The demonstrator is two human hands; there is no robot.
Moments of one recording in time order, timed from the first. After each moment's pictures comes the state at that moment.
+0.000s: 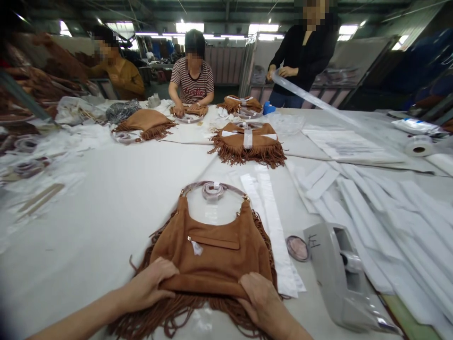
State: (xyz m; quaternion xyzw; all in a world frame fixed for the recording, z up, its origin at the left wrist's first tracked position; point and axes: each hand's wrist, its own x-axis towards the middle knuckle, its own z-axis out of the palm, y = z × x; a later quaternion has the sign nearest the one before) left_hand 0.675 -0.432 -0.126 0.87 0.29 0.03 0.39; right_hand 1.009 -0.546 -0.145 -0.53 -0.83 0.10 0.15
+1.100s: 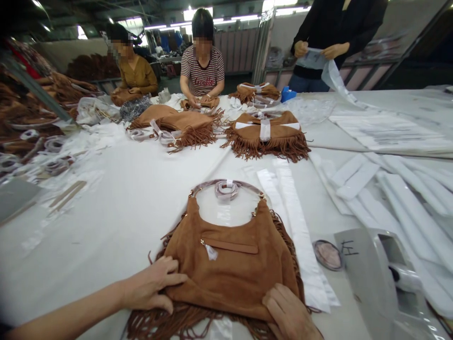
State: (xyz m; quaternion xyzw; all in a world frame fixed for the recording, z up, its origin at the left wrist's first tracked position) left_hand 0.643 -0.416 -0.122 0.93 0.22 -0.07 0.29; right_hand 1.020 -0.556 -0.169 -0.45 -0.86 0.01 0.26
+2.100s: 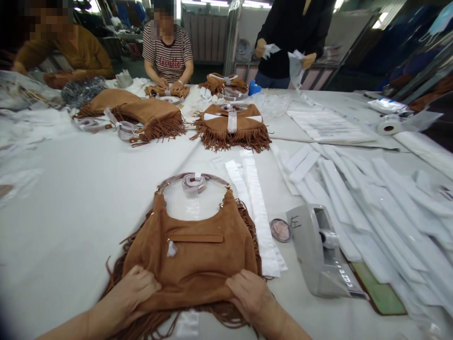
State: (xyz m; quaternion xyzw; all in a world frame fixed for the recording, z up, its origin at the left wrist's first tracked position) left_hand 0.672 -0.458 -0.138 0.93 0.23 -0.04 0.29; right_hand 1.010 -0.566 -0.129 -0.49 -0.85 0.09 0.19
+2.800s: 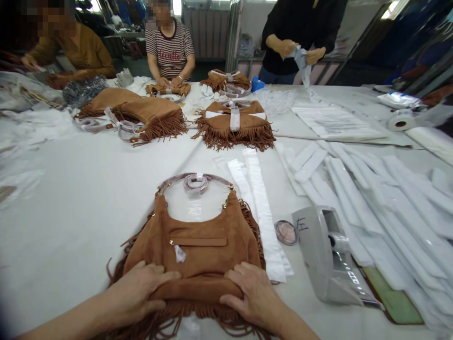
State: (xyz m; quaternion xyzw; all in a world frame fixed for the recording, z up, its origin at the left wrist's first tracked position) left_hand 0.713 -0.434 -0.095 0.87 0.32 -0.16 0.35; right_hand 1.008 -0.543 -0.119 -0.60 -0.76 0.24 0.08
